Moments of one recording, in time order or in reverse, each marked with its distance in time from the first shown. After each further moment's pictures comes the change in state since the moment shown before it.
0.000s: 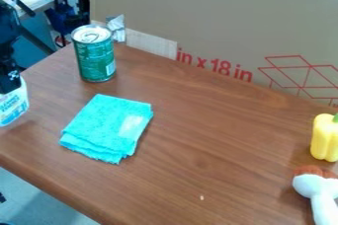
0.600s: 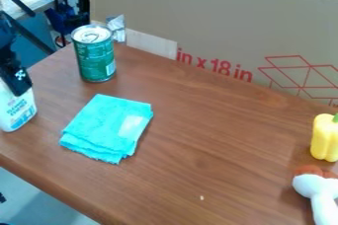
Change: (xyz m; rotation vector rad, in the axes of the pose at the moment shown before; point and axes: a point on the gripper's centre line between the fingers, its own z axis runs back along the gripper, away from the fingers) arm 0.011 0.004 -0.018 -0.105 -0.186 0.143
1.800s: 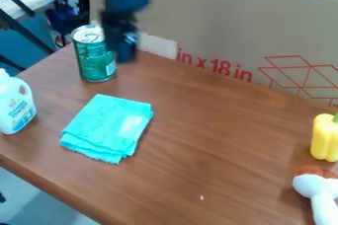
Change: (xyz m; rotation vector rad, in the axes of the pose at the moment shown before) arm 0.108 -0.131 0.013 -0.124 0.293 -0.496
